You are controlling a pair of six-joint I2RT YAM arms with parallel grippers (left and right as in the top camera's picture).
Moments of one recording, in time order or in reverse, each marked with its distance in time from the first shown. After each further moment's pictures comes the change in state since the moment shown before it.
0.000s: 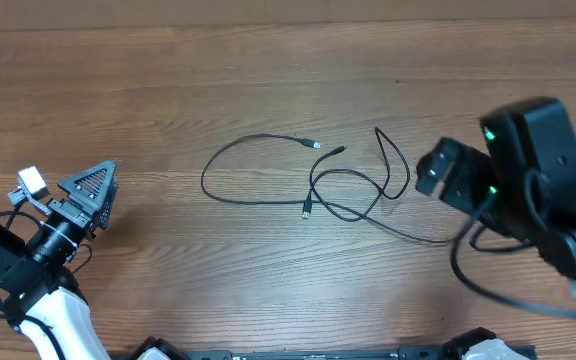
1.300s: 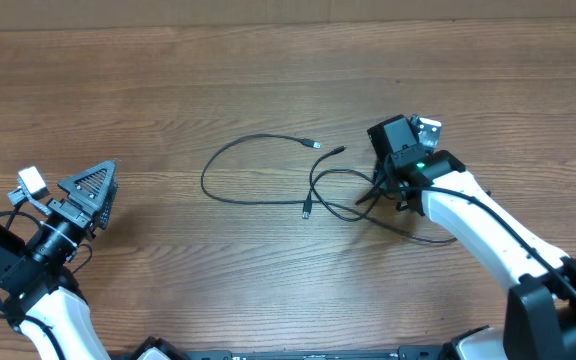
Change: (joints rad) left arm 0.000 0.000 0.000 0.000 0.000 0.000; right arm 0.000 0.349 -0.789 0.969 0.309 -0.161
